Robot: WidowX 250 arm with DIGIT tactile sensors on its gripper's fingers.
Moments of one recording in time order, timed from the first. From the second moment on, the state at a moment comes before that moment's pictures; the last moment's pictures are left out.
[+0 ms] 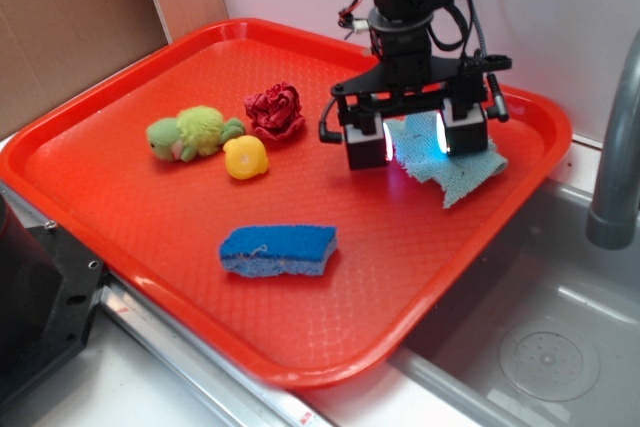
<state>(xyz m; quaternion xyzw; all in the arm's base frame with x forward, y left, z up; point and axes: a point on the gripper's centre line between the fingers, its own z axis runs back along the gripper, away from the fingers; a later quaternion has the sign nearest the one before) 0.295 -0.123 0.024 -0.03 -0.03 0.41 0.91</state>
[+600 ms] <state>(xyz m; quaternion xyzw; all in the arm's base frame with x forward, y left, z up) 0.300 -0.132 0.020 -0.03 -0.03 0.44 0.90</state>
